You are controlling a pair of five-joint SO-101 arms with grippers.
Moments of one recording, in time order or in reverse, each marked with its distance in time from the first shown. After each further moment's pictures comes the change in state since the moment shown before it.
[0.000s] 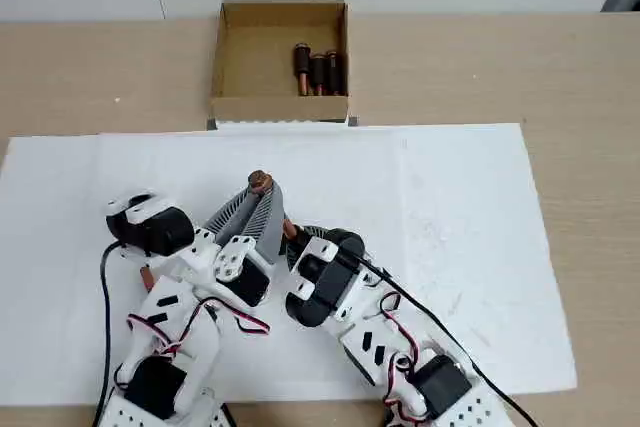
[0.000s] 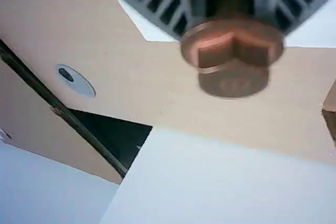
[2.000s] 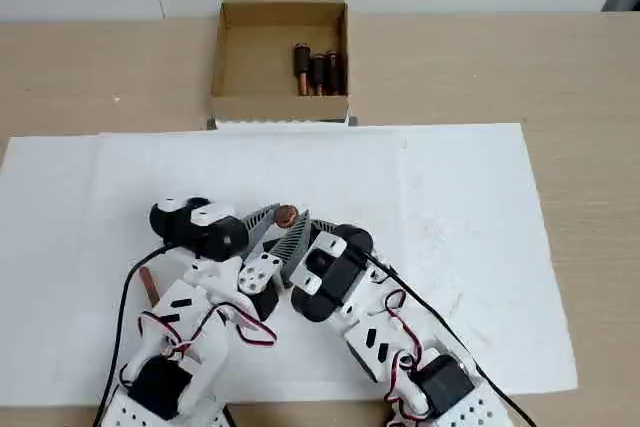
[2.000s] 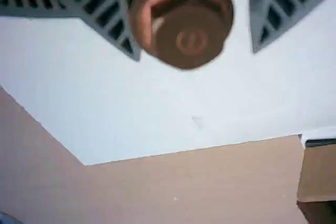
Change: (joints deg) left arm 3.2 0.2 -0.7 9.5 -14.3; right arm 2.3 0.0 0.0 -0.4 -0.1
